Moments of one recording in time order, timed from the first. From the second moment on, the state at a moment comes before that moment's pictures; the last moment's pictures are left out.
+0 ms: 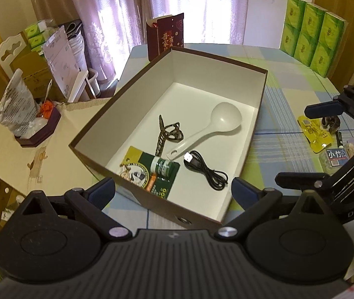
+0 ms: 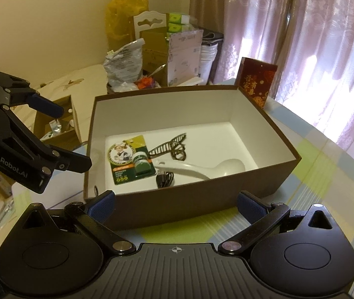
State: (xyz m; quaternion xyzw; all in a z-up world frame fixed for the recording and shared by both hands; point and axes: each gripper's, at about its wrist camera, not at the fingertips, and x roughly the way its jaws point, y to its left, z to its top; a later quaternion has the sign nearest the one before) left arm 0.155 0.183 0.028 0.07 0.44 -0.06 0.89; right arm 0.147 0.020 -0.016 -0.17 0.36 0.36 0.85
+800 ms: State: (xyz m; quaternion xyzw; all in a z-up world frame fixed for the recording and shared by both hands) left arm 0.107 0.139 0.011 0.06 0.46 -0.03 0.88; right arm 0.112 -0.031 -0.029 -0.15 0.38 0.37 0.83
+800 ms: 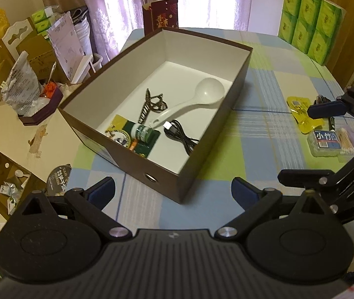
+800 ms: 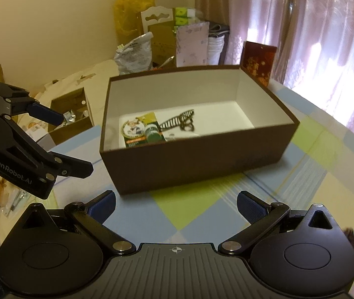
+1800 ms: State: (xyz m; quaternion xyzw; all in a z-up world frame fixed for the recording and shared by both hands) left arm 0.138 -0.012 -0.032 0.13 0.46 -0.22 0.85; right arm 0.082 -0.207 -0.060 -0.02 0.47 0.16 0.87
